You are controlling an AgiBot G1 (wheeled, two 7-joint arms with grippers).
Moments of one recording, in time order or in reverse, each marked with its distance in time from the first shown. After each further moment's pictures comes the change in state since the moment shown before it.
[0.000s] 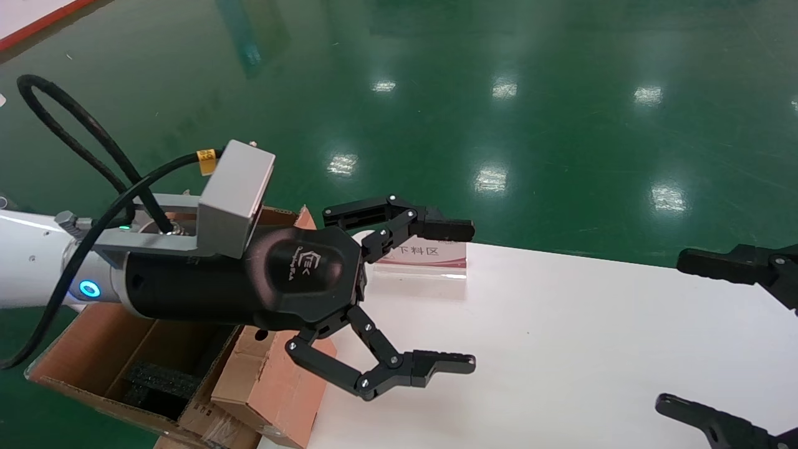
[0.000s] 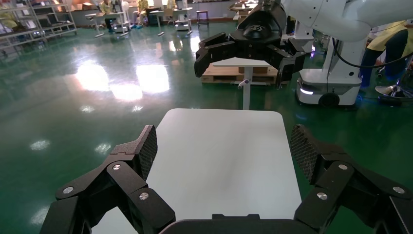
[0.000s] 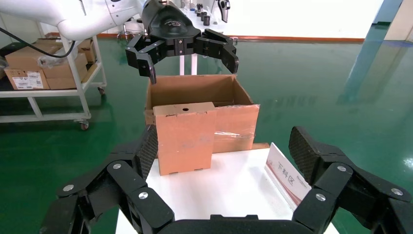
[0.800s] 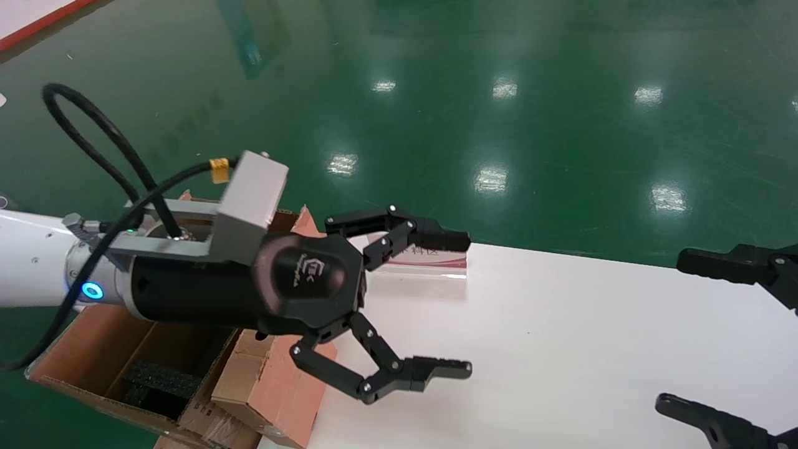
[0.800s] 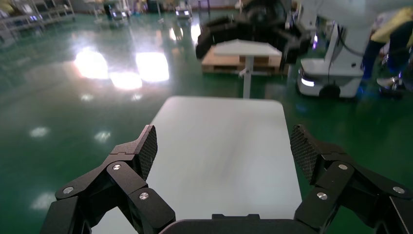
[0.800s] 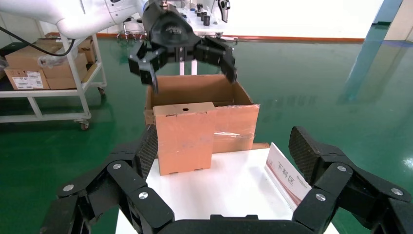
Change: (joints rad) left arm -0.045 -0.019 0.035 -0.023 0.097 -0.017 -0.047; right arm 0.000 0.000 -0.001 -0.001 0.000 0.000 -0.001
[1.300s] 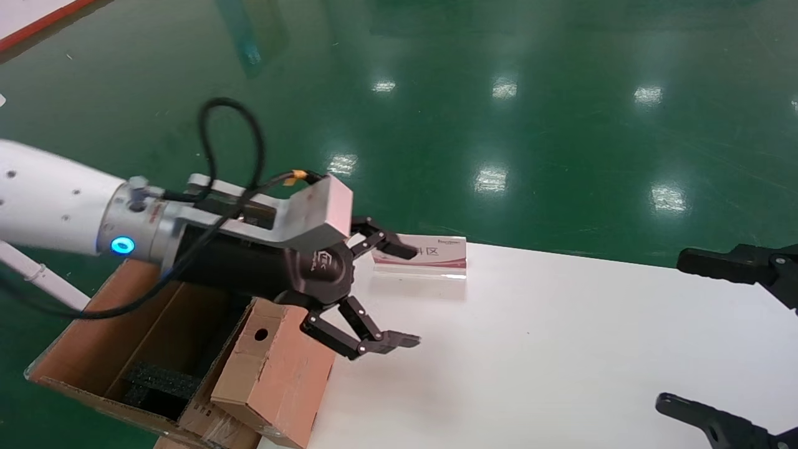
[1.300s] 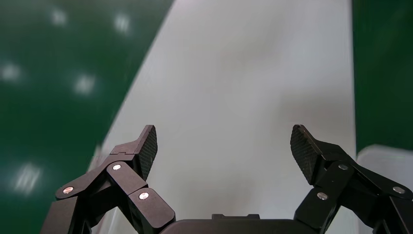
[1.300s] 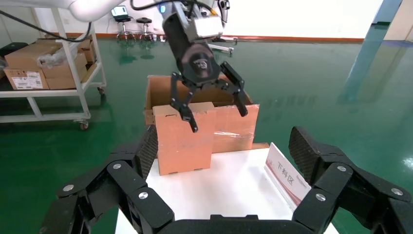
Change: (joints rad) left arm -0.310 0.017 0.215 -0.035 0.452 0.054 -0.264; right arm 0.001 0.000 -0.001 0.000 0.001 0.000 -0.001
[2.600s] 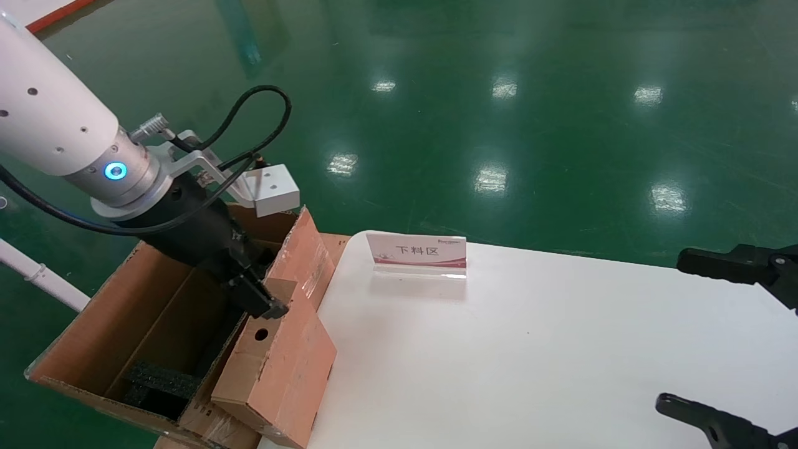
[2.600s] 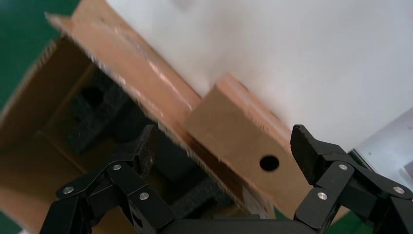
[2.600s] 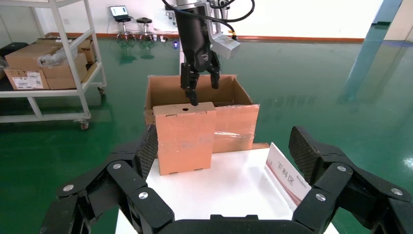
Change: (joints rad) left arm -0.801 0.058 1.015 -0.011 0.240 0.052 -0.746; right arm 0.001 0.001 -0.003 0.000 0.002 0.001 -0.001
